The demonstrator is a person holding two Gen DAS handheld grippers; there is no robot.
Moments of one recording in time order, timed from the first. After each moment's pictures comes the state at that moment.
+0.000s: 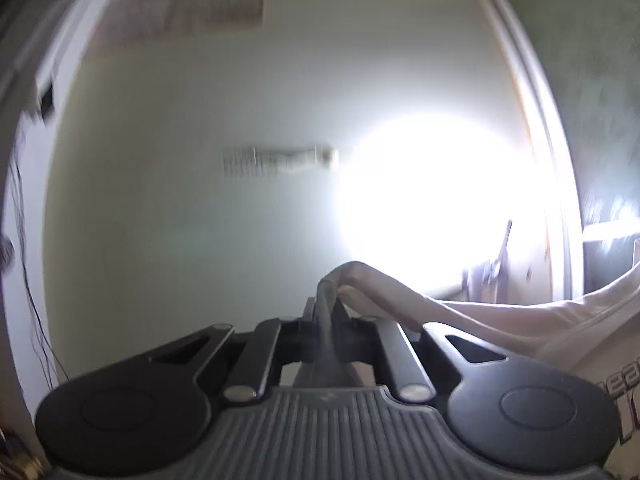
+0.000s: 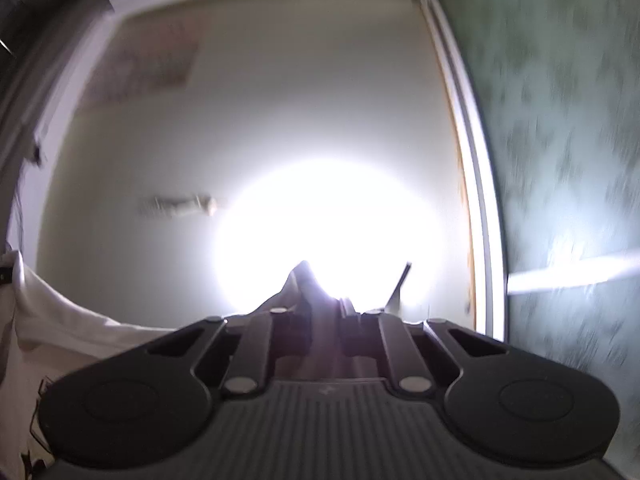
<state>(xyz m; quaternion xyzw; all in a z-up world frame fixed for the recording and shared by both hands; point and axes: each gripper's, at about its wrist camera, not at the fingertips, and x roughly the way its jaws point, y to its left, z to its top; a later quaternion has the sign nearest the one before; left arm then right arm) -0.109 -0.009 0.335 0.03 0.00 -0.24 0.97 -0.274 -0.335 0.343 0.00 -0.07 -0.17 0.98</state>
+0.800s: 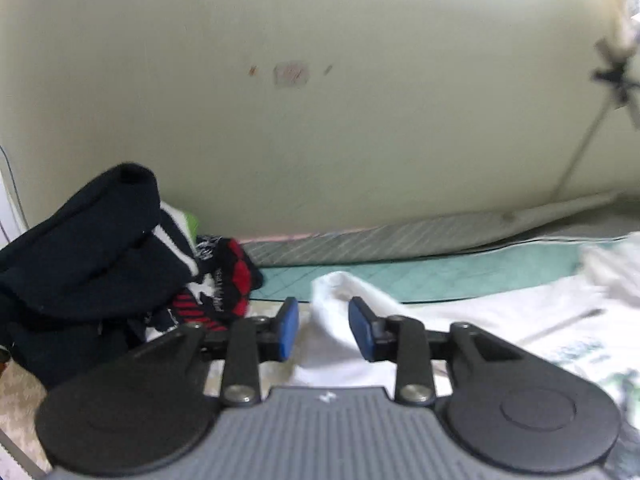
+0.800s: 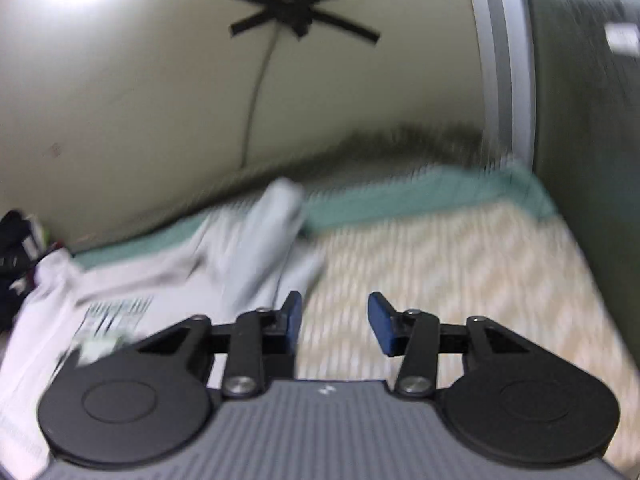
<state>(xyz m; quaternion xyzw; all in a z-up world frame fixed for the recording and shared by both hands) 0.125 -0.072 0.061 0.09 0.32 -0.16 0.93 -0.104 -0.484 -0.004 0.18 0.30 -0.14 0.93</state>
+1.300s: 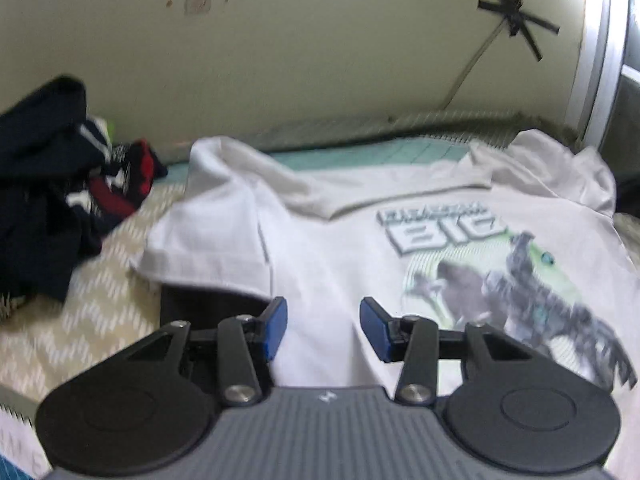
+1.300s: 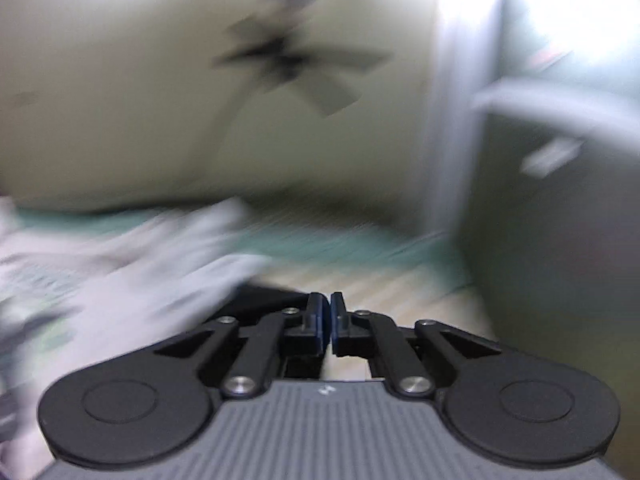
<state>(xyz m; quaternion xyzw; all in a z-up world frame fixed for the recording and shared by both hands) 0.030 -0.070 0.011 0.09 0.38 -0.25 0.89 -0.134 -0.456 0.026 -0.04 0.22 -0.33 0.92</state>
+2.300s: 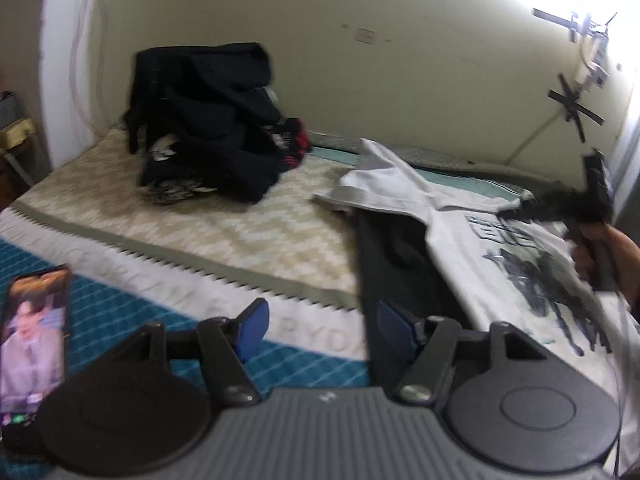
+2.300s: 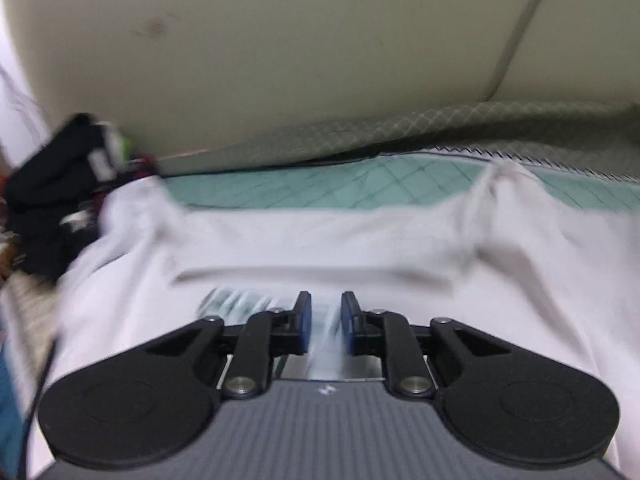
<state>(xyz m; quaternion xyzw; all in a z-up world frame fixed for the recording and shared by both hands) -0.060 0.106 0.060 -0.03 0.37 -0.17 0.92 0.106 -0.335 -0.037 0.14 0.37 0.01 0.92</state>
